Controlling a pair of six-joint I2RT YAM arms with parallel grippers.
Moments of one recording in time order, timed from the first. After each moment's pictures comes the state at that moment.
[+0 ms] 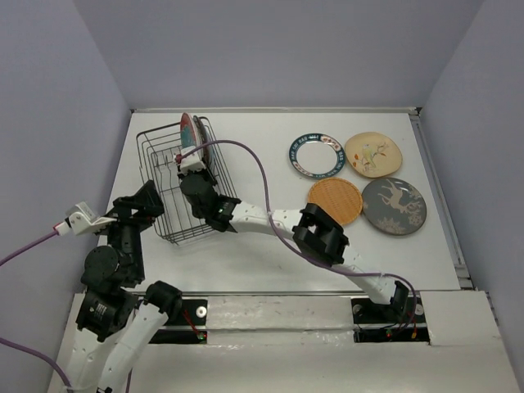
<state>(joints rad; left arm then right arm) -0.45 0.20 0.72 -0.33 -0.67 -0.55 1.14 2.49 2.12 0.33 0.96 -0.11</state>
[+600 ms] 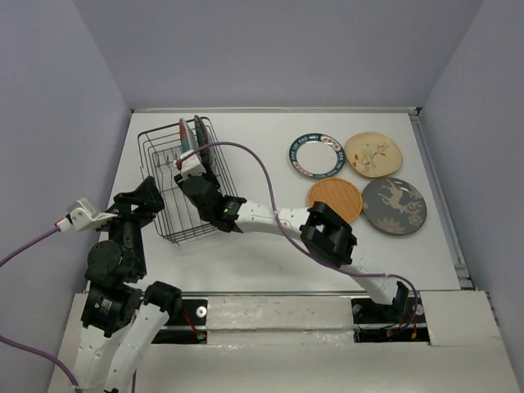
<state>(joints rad) -0.36 0.24 0.71 -0.29 -0.61 -0.55 1.15 2.38 1.97 0.19 0.75 0.00</state>
